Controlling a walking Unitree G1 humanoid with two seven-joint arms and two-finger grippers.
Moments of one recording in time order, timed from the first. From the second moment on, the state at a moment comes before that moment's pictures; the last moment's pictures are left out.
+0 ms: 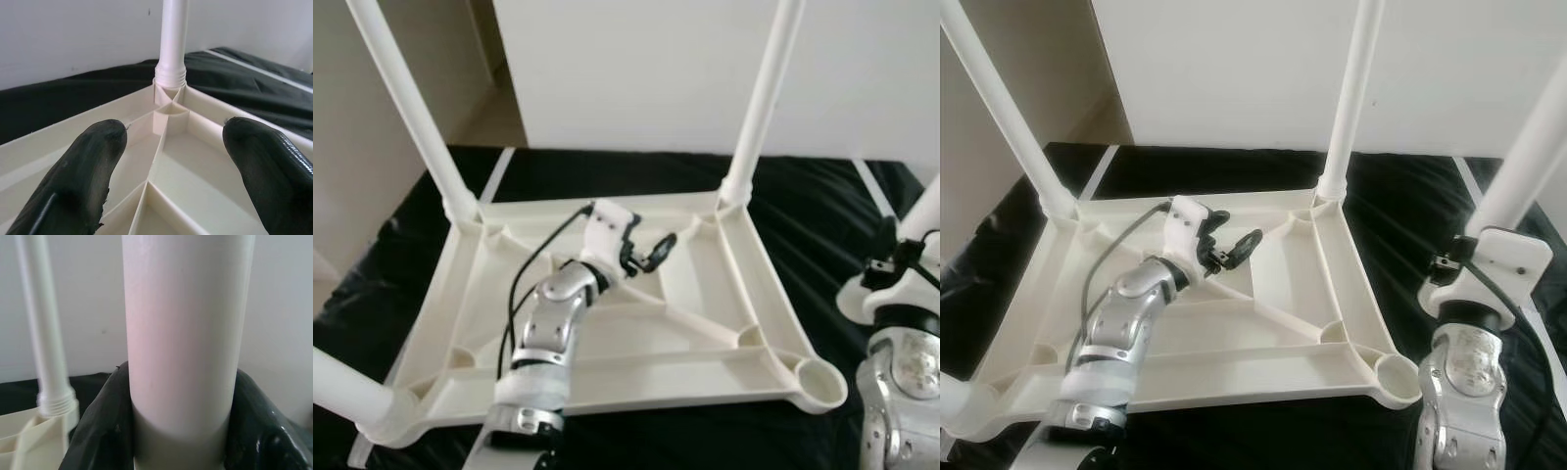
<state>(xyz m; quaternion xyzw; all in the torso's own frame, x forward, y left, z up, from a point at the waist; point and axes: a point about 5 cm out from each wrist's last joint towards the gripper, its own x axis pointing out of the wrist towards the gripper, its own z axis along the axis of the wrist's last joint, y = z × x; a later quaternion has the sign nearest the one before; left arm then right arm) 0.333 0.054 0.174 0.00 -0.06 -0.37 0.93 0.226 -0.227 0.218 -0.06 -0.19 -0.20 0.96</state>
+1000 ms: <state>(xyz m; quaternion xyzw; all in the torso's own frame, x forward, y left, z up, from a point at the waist) 0.315 0.136 0.173 -0.03 -0.13 -0.11 0.99 0.230 -0.202 0.193 -0.03 -0.16 -0.08 0.98</state>
